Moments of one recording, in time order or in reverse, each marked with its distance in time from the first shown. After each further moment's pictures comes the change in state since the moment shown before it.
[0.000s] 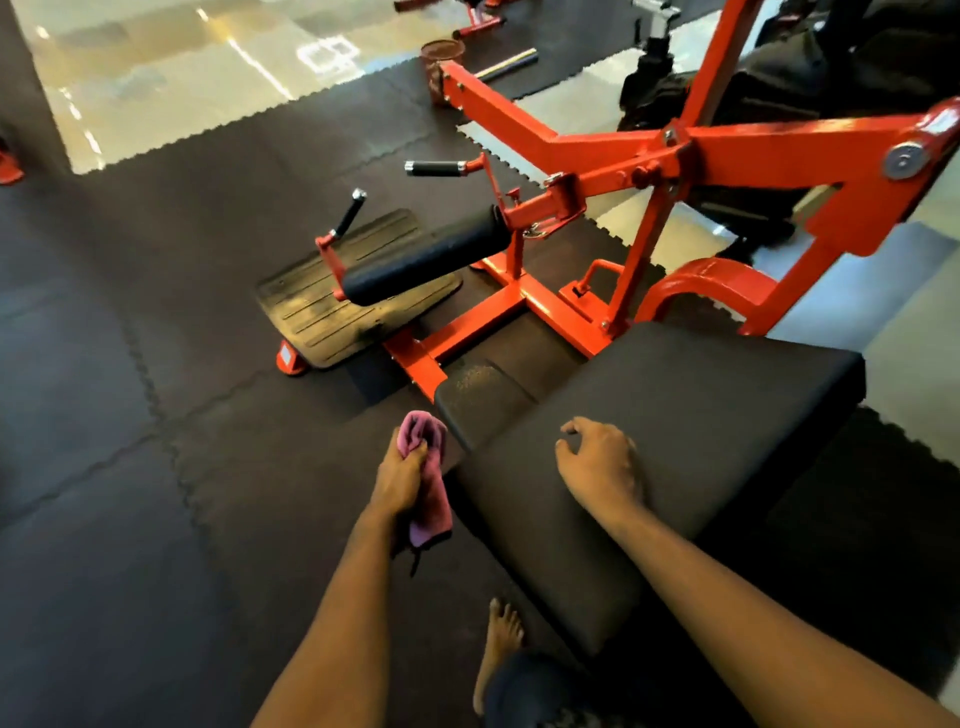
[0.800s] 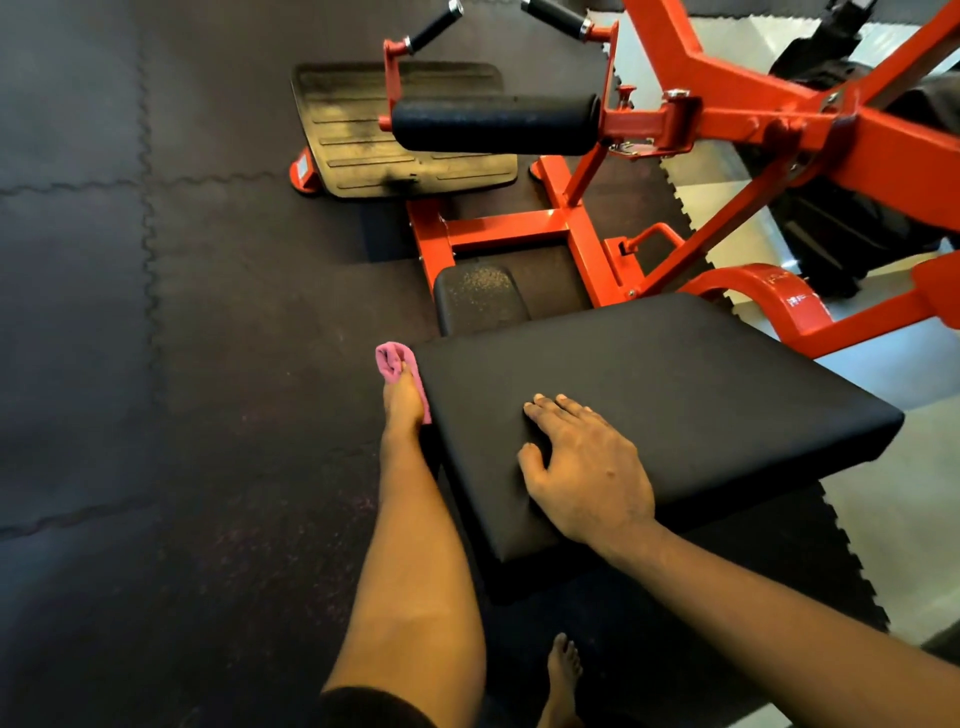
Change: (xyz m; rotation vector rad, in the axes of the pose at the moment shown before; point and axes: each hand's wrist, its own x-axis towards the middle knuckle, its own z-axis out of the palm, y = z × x) left_hand 0.001 -0.119 0.132 -0.797 0.589 -0.495; right_hand -0.053 0.044 -0.031 -0.521 -0.322 -0.616
